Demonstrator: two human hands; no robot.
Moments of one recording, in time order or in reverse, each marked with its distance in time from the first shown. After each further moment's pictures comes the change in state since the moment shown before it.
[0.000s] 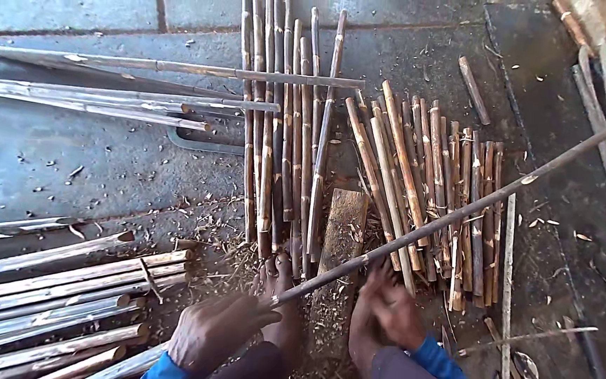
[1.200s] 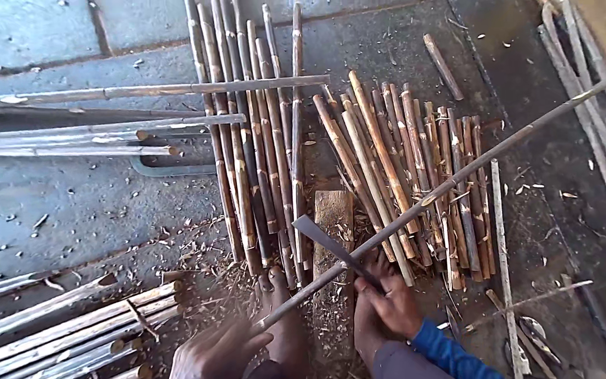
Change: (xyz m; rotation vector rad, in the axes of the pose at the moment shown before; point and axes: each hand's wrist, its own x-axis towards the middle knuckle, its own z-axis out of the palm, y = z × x) left_hand -0.008 -0.005 -0.013 0.004 -0.206 0.000; right_hand 0.004 0.000 0.009 0.035 0.054 0.069
